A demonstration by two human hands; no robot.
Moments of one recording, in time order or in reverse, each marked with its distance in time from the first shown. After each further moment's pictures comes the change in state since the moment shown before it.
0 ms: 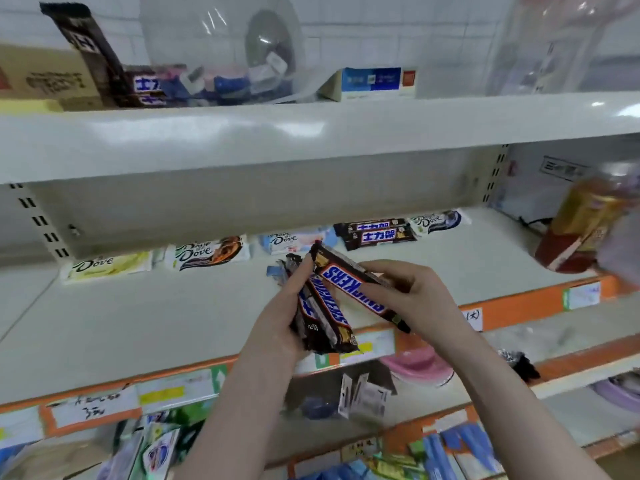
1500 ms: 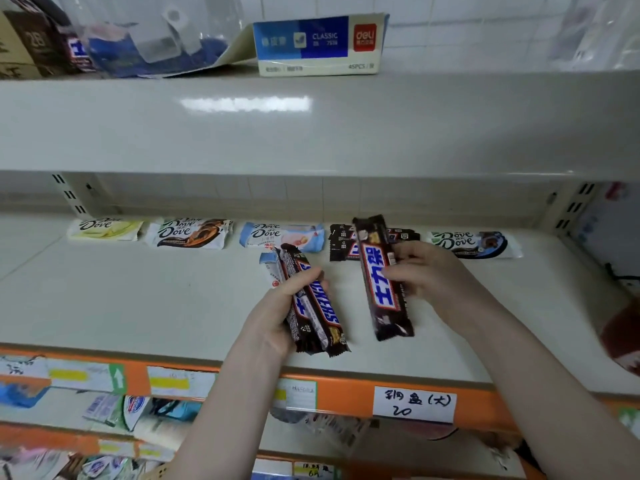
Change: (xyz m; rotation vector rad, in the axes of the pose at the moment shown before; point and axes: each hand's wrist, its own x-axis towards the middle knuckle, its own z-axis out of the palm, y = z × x) left_hand 0.086 -0.033 0.068 -0.053 0.210 0.156; right_hand 0.138 0.077 -0.109 0.198 -0.391 0.178
